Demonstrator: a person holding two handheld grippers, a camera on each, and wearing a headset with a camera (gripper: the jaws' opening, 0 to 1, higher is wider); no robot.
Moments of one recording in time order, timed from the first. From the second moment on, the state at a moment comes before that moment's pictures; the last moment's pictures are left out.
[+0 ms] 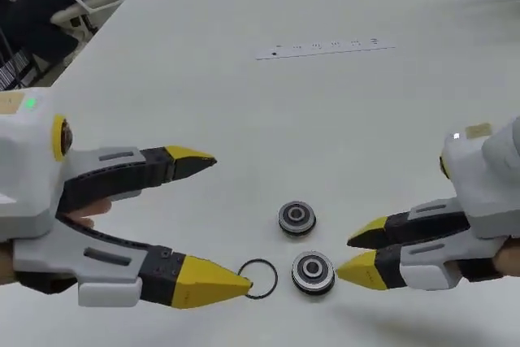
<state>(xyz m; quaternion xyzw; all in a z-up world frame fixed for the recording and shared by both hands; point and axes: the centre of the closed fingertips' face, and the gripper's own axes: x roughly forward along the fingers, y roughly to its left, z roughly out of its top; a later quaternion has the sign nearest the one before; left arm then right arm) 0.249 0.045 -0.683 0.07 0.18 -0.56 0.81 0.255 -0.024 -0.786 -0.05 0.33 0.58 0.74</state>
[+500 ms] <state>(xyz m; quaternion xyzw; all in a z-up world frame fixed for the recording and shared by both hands) 0.264 -0.003 -0.698 0.12 0.16 -0.59 0.78 0.249 -0.016 -0.799 -0.11 0.29 0.61 0.73</state>
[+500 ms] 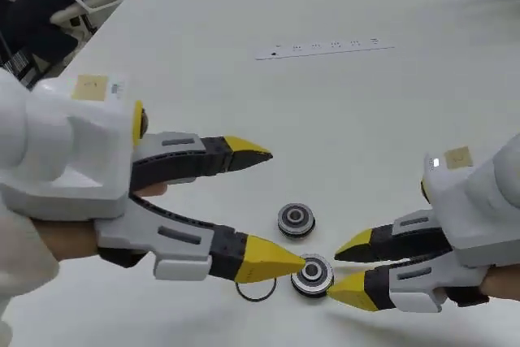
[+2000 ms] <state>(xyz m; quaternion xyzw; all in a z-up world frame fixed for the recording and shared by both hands) 0.255 -0.010 -0.793 0.17 0.23 -0.59 0.76 0.252 -0.014 -0.812 -0.12 0.29 0.62 0.73</state>
